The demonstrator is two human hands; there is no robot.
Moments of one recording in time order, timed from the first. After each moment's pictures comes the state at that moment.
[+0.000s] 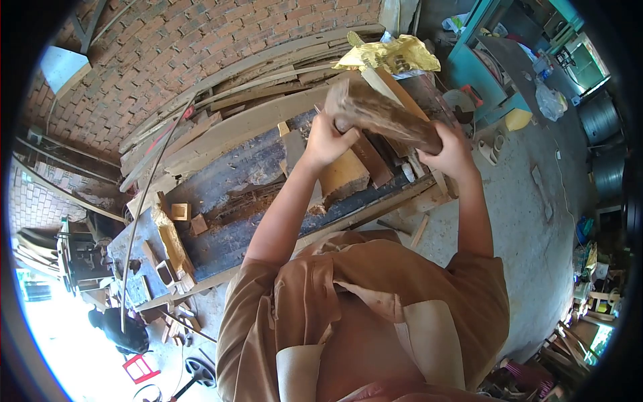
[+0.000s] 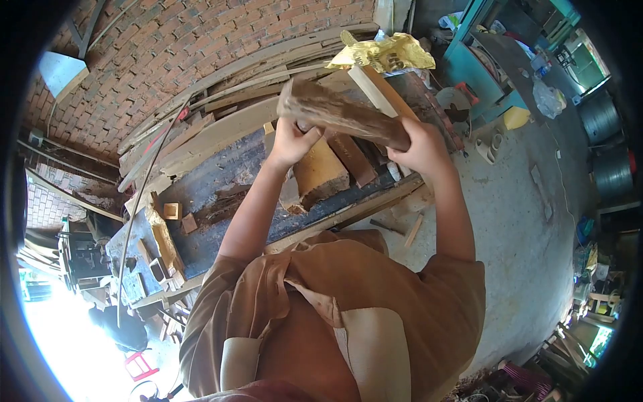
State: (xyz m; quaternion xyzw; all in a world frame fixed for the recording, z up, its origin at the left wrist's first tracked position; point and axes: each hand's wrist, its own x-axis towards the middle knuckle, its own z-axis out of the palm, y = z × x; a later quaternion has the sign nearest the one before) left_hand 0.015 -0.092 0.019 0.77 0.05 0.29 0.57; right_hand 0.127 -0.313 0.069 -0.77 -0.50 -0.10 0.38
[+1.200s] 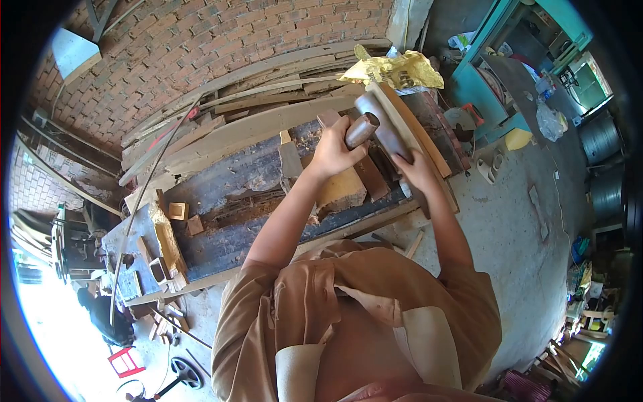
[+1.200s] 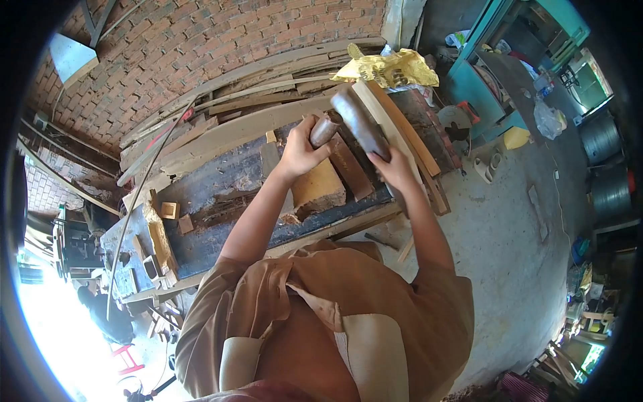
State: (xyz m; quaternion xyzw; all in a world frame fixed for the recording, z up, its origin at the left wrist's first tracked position) left_hand 0.020 -0.101 0.021 0.82 0.08 0.27 0.50; right_hand 0.148 -0.287 -0.018 -0.83 -0.21 0.29 0.42
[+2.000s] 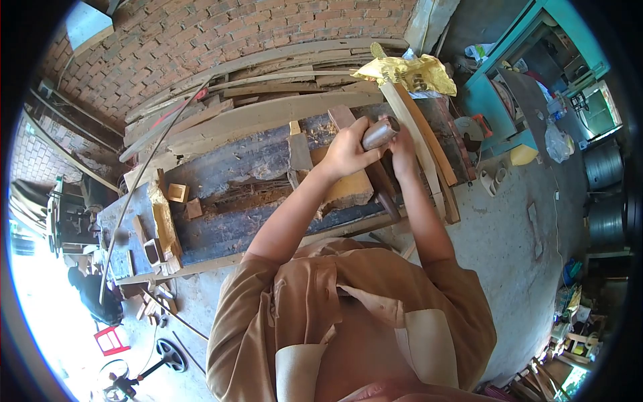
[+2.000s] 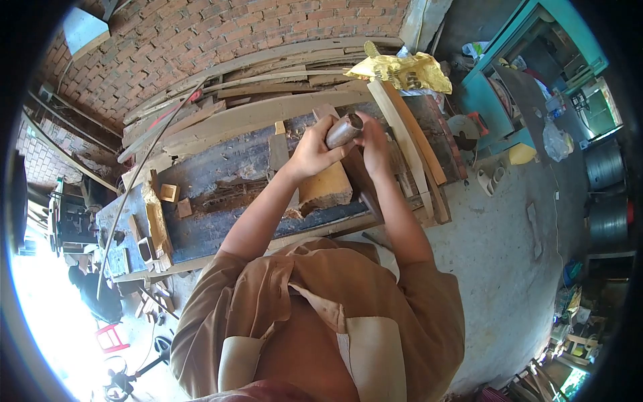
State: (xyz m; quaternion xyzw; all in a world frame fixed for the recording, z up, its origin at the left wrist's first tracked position) left_hand 0.014 -0.099 0.018 0.81 0.05 0.25 0.53; right_hand 0.131 -0.204 -0.034 -0.61 -0.28 0.19 0.71
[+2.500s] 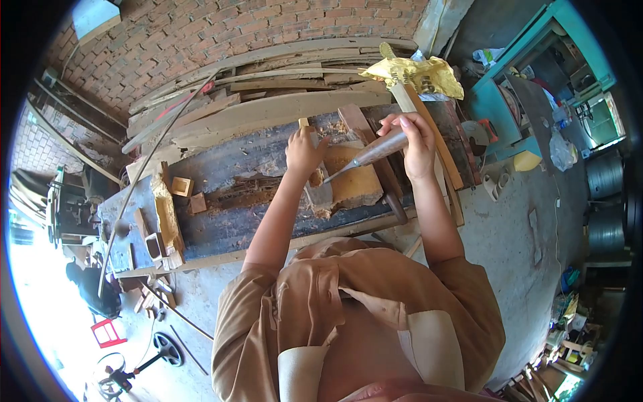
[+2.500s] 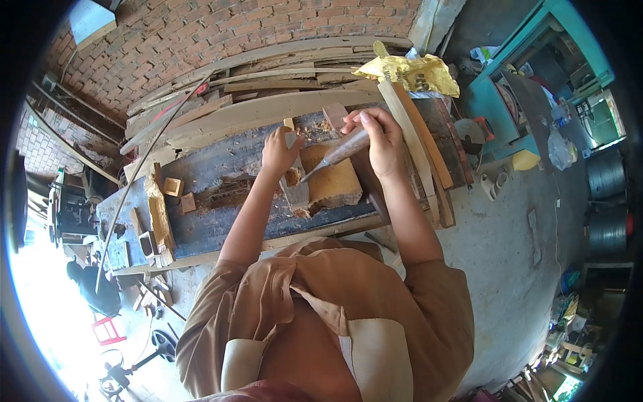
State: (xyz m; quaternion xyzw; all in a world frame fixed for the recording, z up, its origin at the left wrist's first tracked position) left_hand -0.028 -0.029 -0.070 0.86 0.35 0.18 0.32; right_hand 0.098 -0.195 0.040 -0.50 -0.39 0.21 0.74
